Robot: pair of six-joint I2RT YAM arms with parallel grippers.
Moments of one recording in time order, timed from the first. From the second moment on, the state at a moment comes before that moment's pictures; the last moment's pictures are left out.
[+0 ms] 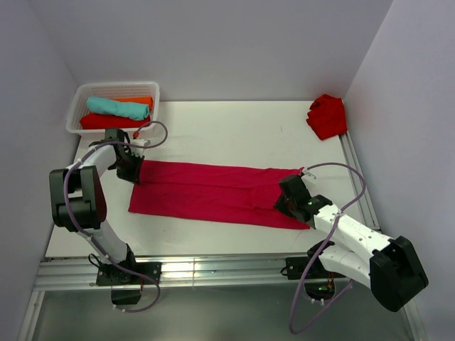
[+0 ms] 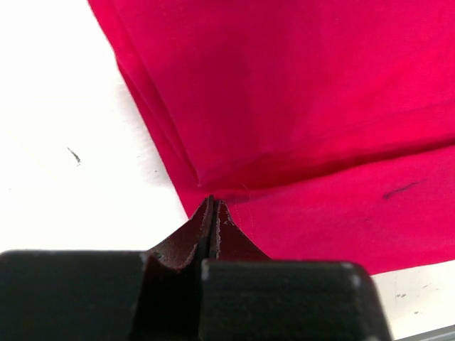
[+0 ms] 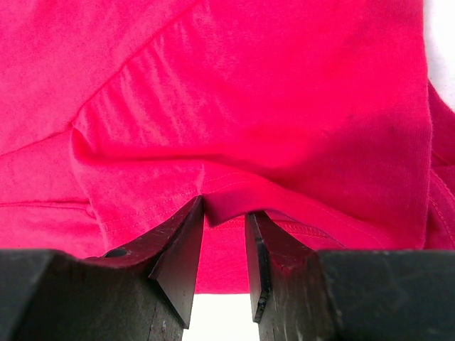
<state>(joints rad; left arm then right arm) 0.10 1.73 1.12 -0.67 0.22 0.40 0.50 1.00 0.44 -0.43 0.27 0.99</state>
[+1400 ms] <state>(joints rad) 0.12 1.59 1.27 -0.83 0.41 0.48 0.29 1.03 0.73 -0.59 0.28 0.87</state>
